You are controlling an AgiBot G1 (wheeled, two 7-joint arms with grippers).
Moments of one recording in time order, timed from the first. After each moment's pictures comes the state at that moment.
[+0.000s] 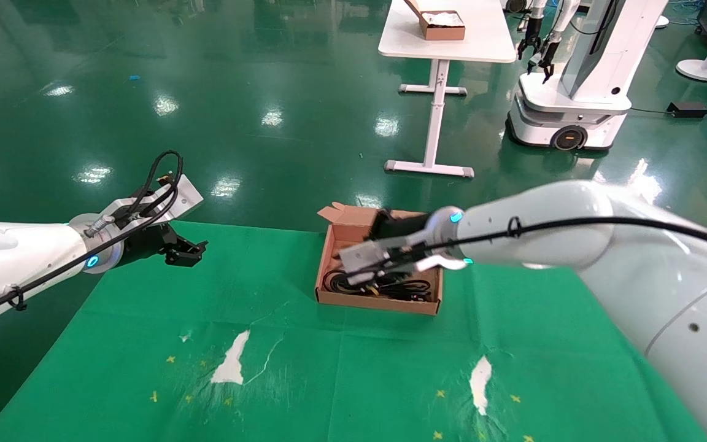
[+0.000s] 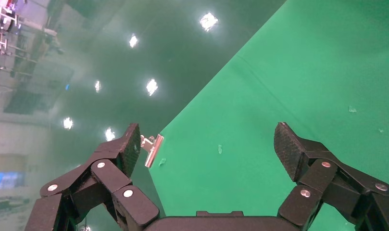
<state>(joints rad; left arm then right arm) -1.71 0.96 1.32 -0.86 2.14 0.52 -1.05 1.76 -1.37 -1.09 0.54 -1.75 -0.75 -0.30</state>
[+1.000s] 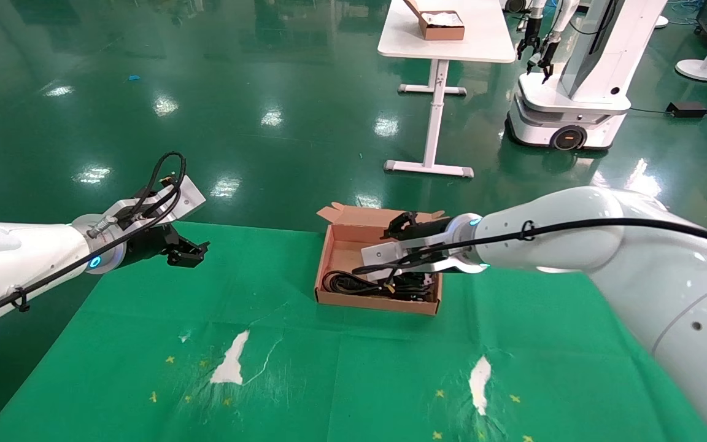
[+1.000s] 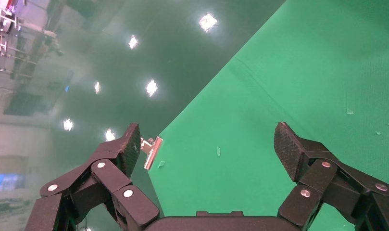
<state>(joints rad) -1.71 0.96 1.32 -0.86 2.14 0.52 -1.06 1.74 -1.37 -1.13 0.49 -1.73 -0.72 -0.26</state>
